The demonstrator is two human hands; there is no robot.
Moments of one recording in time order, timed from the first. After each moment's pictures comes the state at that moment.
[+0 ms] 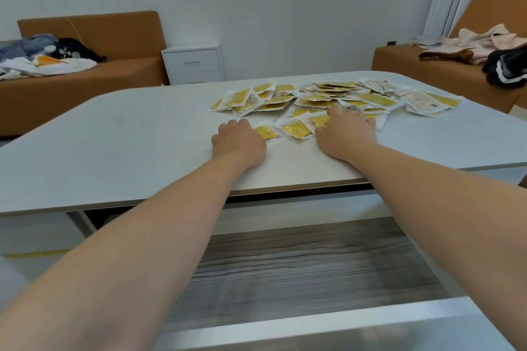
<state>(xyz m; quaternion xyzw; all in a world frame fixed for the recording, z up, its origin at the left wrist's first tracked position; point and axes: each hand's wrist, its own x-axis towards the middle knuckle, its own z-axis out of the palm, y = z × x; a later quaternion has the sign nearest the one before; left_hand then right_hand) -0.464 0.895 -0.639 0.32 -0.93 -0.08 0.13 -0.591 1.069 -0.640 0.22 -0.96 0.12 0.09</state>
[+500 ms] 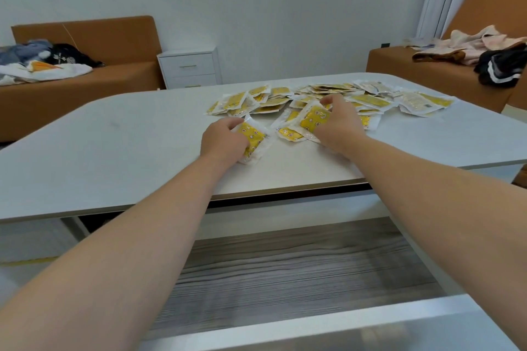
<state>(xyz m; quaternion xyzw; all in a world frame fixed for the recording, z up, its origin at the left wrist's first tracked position) -0.451 0.878 -0.636 0.30 -0.81 -0.42 0.27 -0.584 1.065 -0.624 0.19 -0.88 0.42 0.05</state>
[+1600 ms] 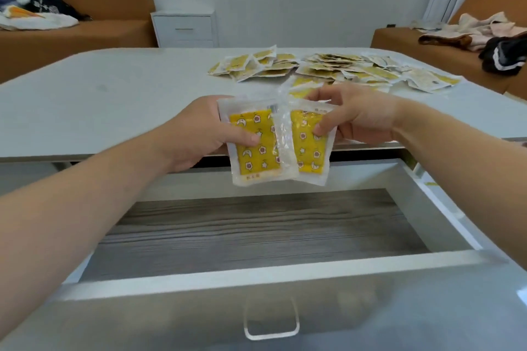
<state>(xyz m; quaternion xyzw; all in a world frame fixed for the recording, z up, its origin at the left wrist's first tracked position) -0.331 0.911 -0.615 0.10 -0.78 -0.61 0.06 -0.520 1.113 -0.602 0.34 -0.67 0.51 -0.42</state>
